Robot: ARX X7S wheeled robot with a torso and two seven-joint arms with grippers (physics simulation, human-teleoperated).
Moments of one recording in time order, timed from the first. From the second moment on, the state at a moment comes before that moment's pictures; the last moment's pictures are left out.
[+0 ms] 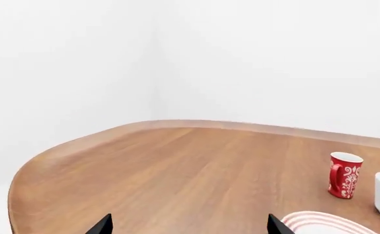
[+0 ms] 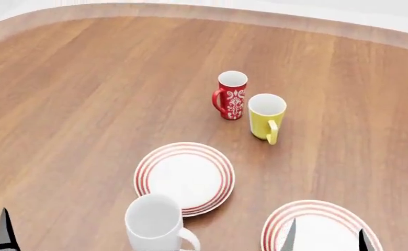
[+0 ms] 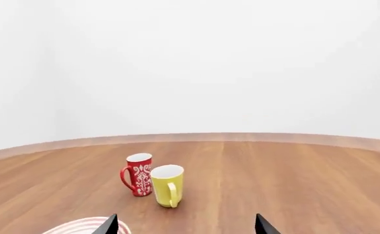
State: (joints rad) left arm 0.08 -0.22 -0.05 0.38 -0.22 -0.16 -0.22; right arm -0.07 0.17 -0.01 -0.24 0.21 -0.03 0.16
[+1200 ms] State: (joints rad) left arm 0.15 -0.22 -0.12 0.52 -0.31 -0.10 -0.27; right arm -0.16 0.47 0.07 -0.78 0.20 0.67 -0.30
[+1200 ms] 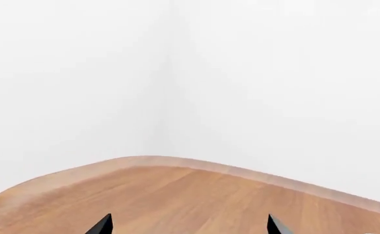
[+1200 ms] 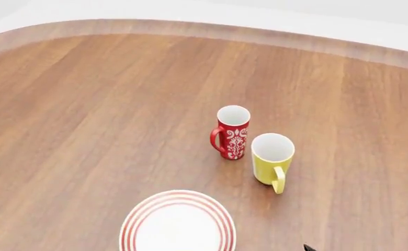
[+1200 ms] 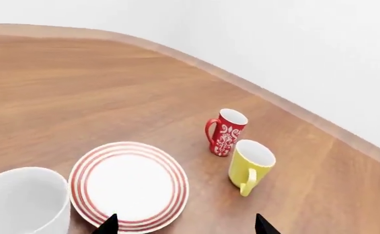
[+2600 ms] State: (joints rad) left arm 0.17 -0.25 -0.13 0.57 -0.38 -0.09 -0.32; right arm 0.05 0.53 -0.31 -0.46 0.19 0.64 -0.58
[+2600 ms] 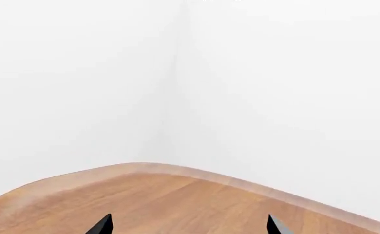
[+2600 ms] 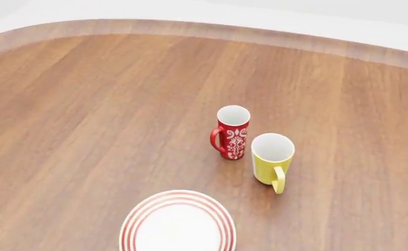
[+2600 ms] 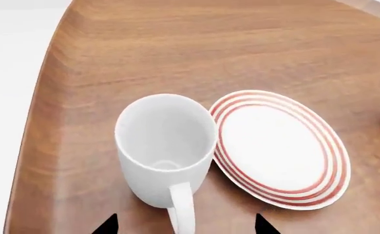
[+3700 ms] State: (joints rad) left arm 0.17 -0.27 -0.10 0.55 -0.37 -0.08 -0.34; right arm 0.21 0.44 -0.46 -0.06 0.14 0.52 -0.66
